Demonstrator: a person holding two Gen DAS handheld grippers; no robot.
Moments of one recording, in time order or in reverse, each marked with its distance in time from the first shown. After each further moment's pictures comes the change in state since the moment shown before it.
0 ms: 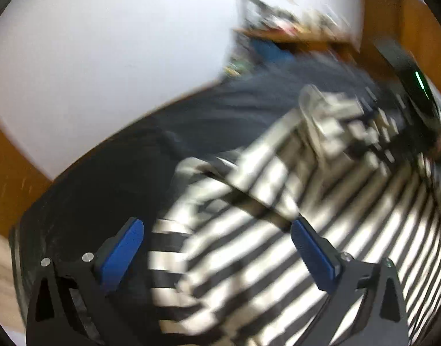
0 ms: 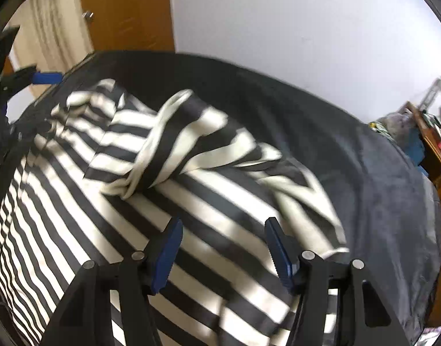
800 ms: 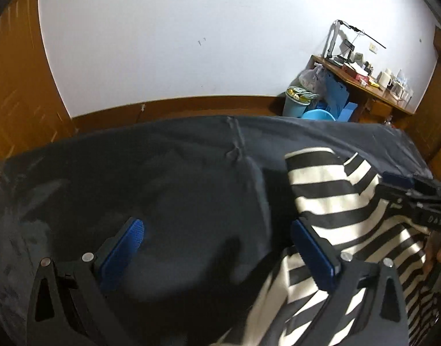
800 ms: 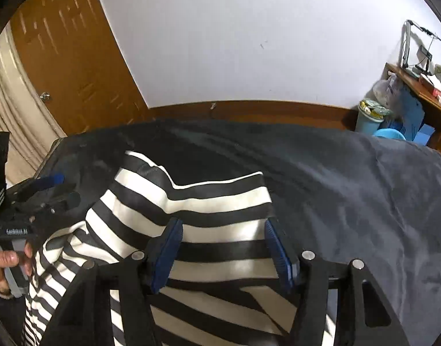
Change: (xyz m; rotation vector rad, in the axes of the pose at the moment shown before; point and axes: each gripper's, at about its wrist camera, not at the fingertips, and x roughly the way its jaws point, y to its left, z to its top) left arm 0.079 0.134 0.037 -0.477 -0.039 0.094; right arm 0.061 -0.049 0.106 0.350 -0.177 0.019
